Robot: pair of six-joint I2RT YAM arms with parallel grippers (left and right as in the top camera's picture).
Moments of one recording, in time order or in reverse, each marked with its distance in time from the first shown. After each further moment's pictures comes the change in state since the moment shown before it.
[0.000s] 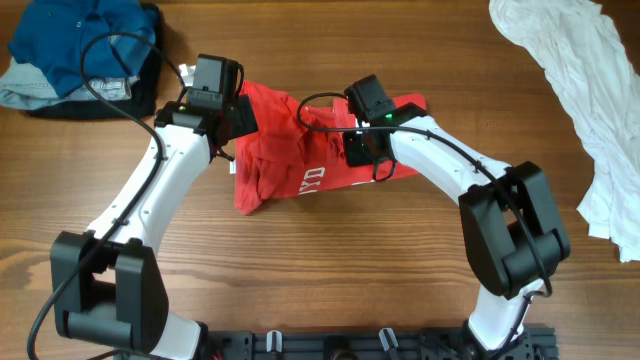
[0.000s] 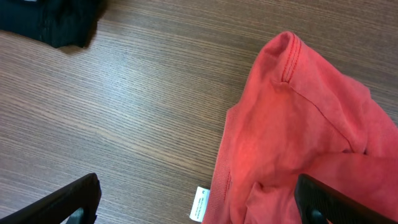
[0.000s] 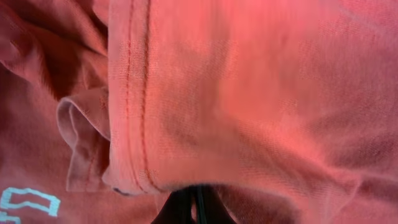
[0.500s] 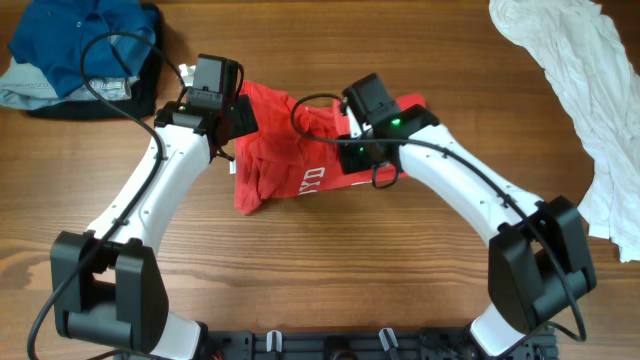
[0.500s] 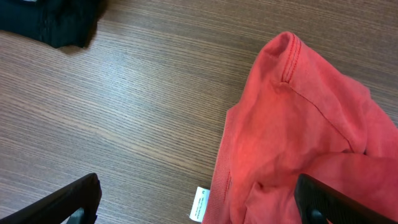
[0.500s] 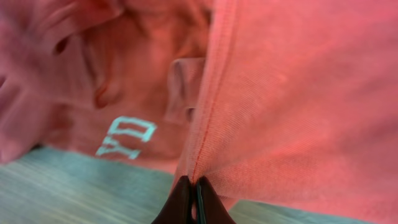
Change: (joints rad) left arm 0.000 0.000 0.000 0.000 0.000 0.000; right arm 0.060 -0.165 0.000 -0.110 -0.095 -0.014
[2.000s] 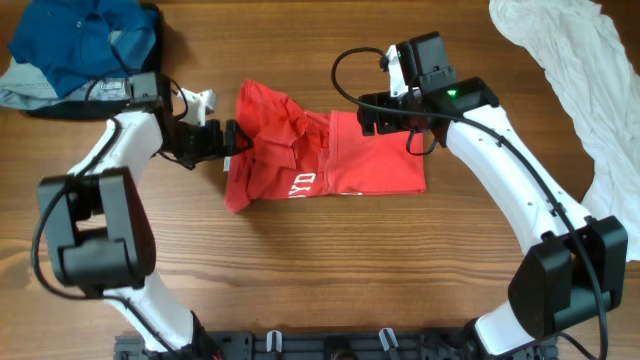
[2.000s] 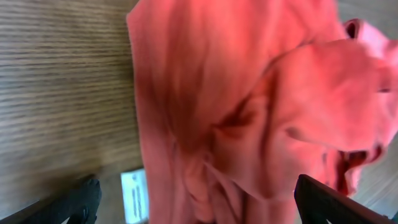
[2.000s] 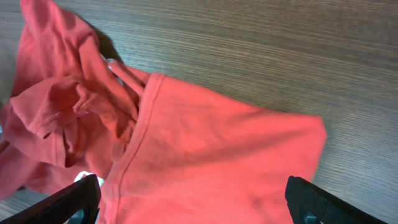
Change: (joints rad) left arm 0.321 0.274 0.000 -0.039 0.883 0.515; right arm -0.192 -0.069 0.112 -0.014 0.014 -0.118
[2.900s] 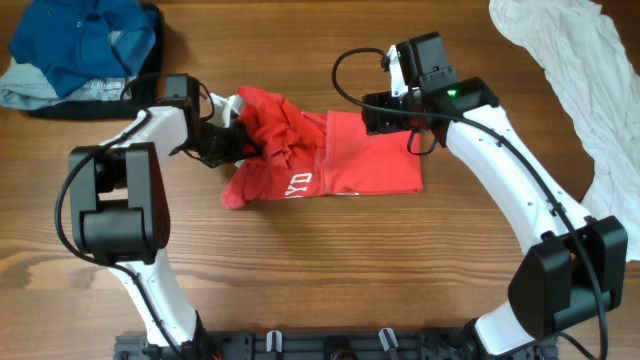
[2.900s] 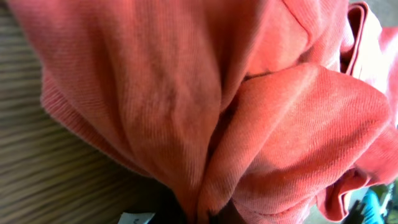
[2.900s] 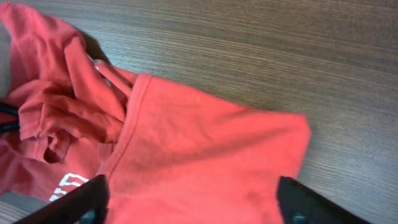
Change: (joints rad) left arm -0.079 0.144 0.045 0.049 0.087 -0.053; right arm 0.000 0.000 0.000 0.000 0.023 -0.003
